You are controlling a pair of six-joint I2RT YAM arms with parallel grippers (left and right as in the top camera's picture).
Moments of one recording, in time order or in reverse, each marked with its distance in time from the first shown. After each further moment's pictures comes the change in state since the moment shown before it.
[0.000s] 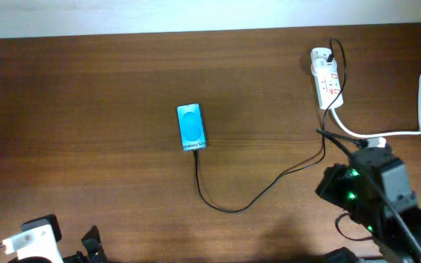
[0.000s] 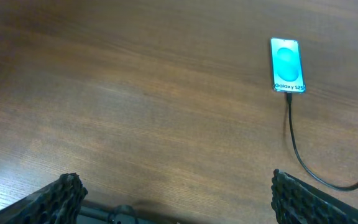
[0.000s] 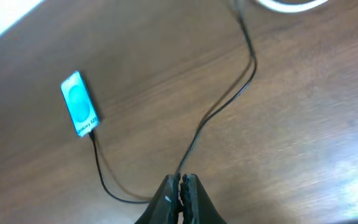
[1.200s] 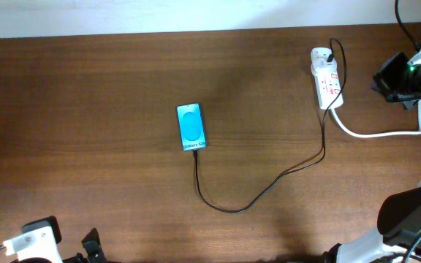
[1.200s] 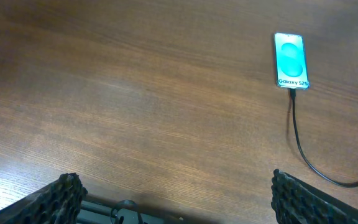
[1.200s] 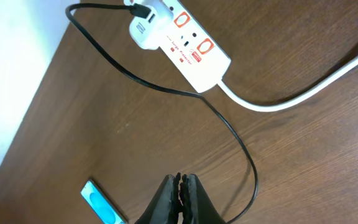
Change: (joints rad) left arm 0.000 -0.003 0.000 -0.019 -0.003 0.000; right arm -0.744 0.969 0.640 0.067 -0.483 -0.303
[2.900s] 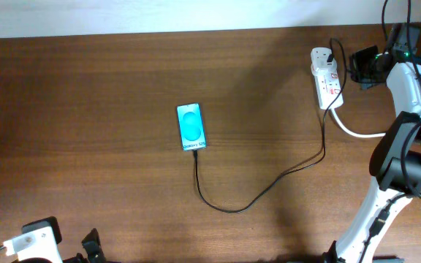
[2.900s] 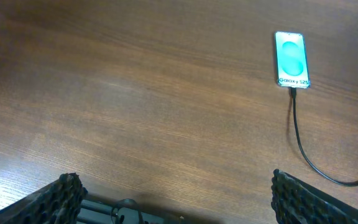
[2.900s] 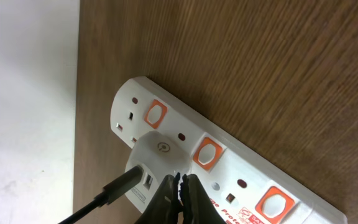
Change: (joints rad) left arm 0.000 0.000 0.000 -0.004 0.000 0.000; right arm 0.050 0.475 0.000 0.636 -0.010 0.474
